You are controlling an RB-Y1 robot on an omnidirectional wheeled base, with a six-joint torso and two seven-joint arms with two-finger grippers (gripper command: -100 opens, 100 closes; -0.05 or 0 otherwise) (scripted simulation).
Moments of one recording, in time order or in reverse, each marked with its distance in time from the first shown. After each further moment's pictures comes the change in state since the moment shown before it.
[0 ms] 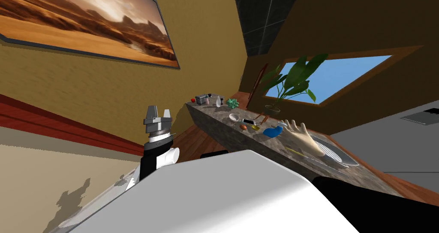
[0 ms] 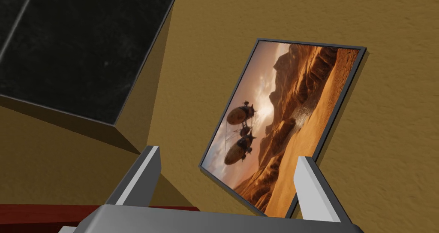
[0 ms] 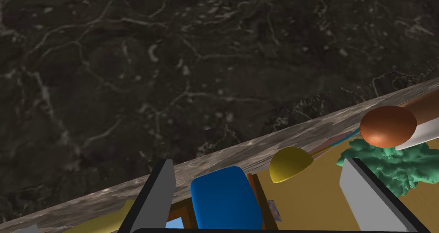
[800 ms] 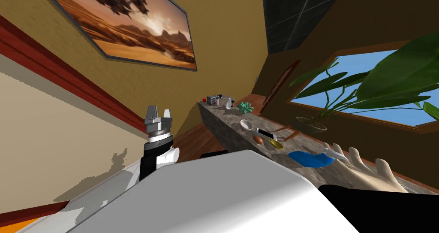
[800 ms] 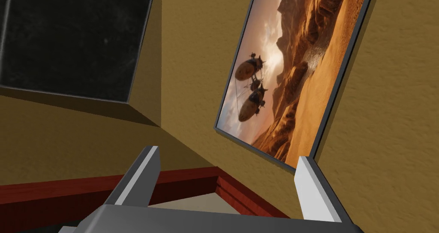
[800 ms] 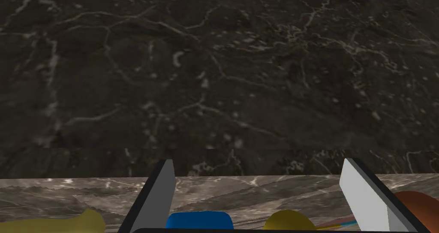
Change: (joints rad) left arm 0.000 0.000 0.000 0.000 0.000 0.000 0.000; right arm 0.190 -0.082 0.018 0.107 -0.004 0.052 0.030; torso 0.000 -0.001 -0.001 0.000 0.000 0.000
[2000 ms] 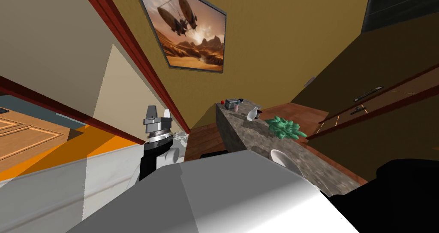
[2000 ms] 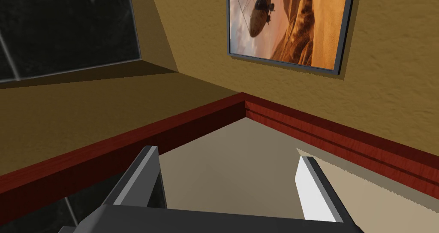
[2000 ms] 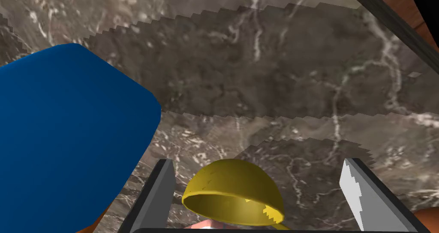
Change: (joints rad) left arm 0.000 0.000 0.000 0.000 0.000 0.000 0.000; right arm 0.204 -0.104 0.081 0.173 -0.007 0.062 0.061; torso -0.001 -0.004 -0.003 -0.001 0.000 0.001
